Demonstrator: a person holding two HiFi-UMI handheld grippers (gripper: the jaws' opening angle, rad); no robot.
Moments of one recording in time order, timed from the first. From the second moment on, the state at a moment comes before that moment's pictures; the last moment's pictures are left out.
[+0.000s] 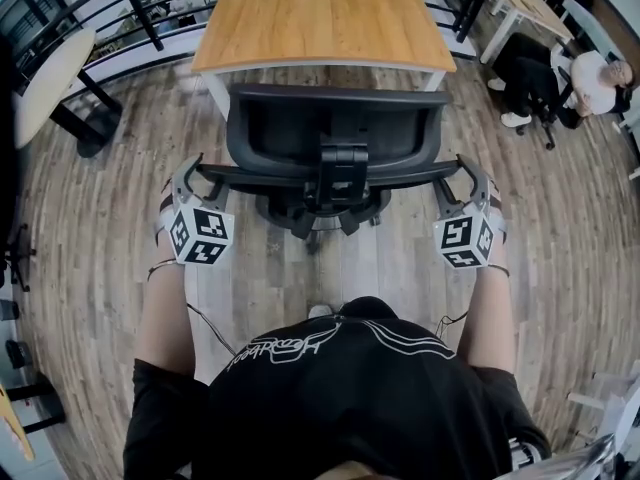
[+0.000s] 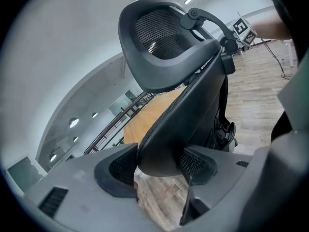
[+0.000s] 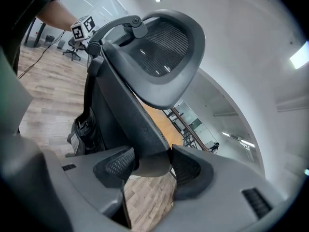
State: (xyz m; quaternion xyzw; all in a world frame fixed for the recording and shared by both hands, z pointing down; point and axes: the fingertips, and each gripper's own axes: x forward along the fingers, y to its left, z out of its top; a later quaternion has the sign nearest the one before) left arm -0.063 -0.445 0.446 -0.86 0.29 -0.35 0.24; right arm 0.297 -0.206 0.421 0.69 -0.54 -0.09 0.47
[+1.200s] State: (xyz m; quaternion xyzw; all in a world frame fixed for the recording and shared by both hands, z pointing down) left arm 0.060 -0.574 0.443 -0.84 0.32 -0.39 0.22; right arm 0.435 -0.356 0.408 0.67 -0.57 -0.12 0.45
